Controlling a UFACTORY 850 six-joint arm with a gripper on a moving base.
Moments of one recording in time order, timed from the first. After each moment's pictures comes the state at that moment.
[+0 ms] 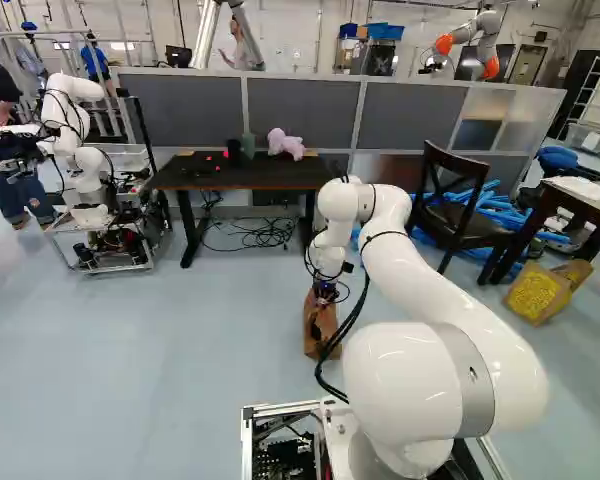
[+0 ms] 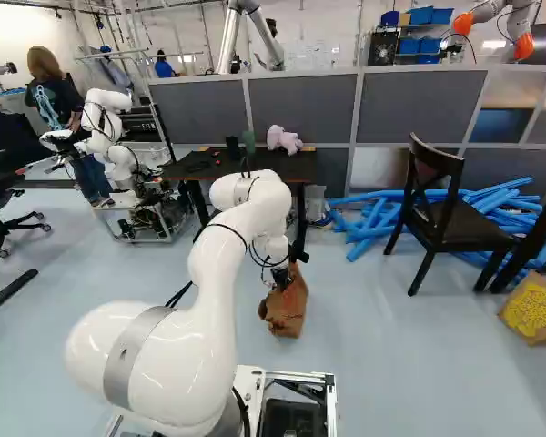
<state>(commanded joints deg) -6.5 -85.5 -93.2 25.3 -4.9 0.0</state>
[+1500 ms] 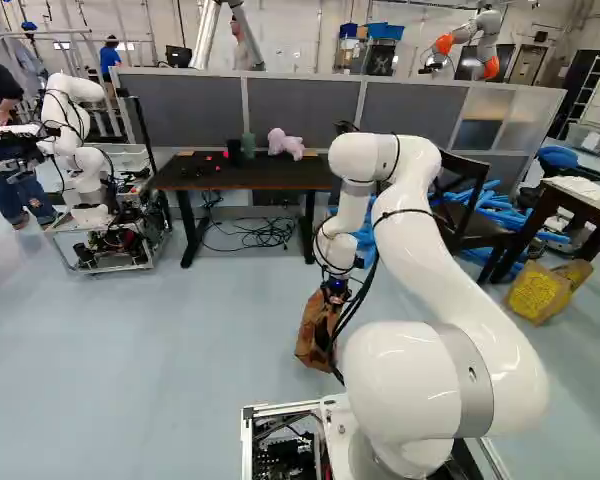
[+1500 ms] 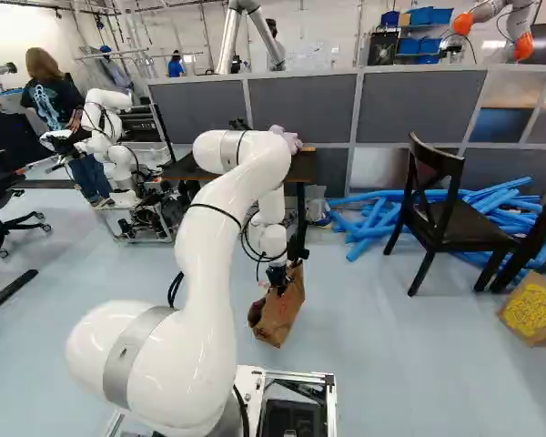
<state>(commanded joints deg) -8.1 -65.1 -66.0 17.6 -2.5 0.0</state>
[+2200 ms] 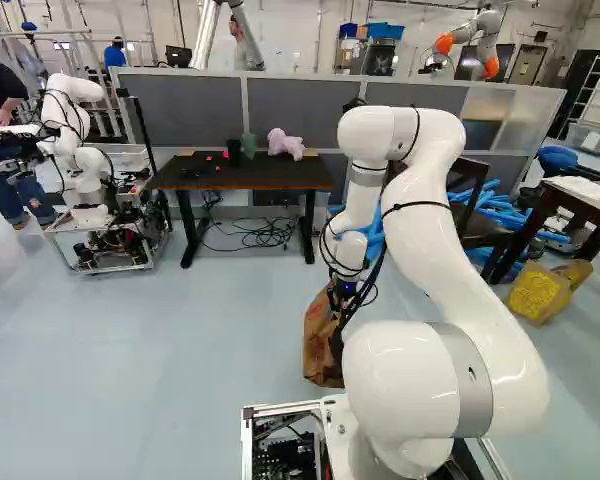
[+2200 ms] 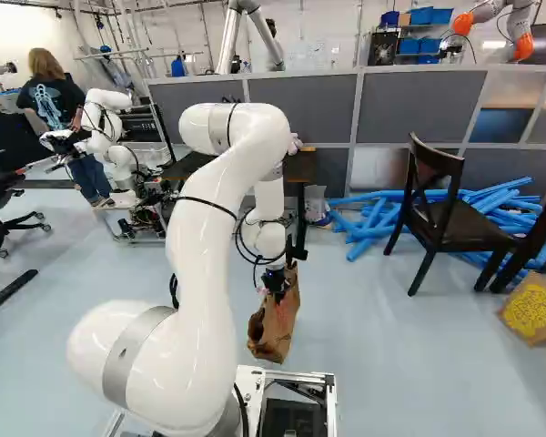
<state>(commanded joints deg) -9.5 -55.2 -53.0 9.5 -2.5 0.0</state>
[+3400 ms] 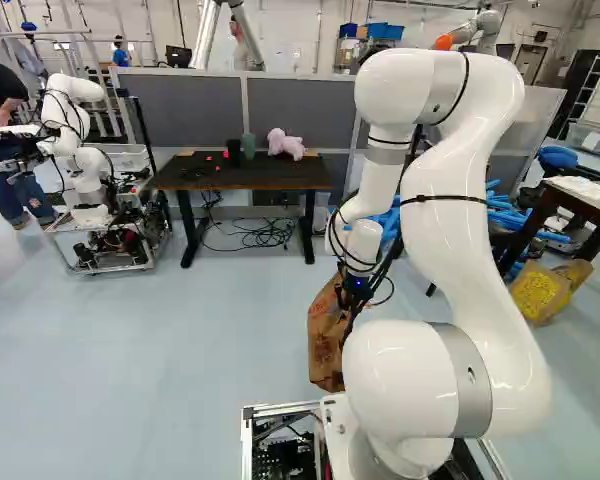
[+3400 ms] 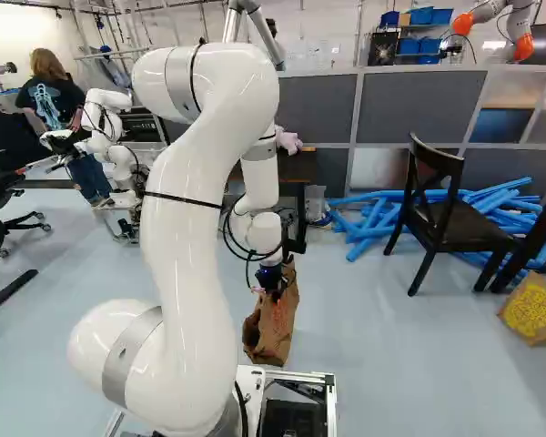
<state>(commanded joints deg) -10.7 -38.1 -38.7 6.1 -3.1 0.0</state>
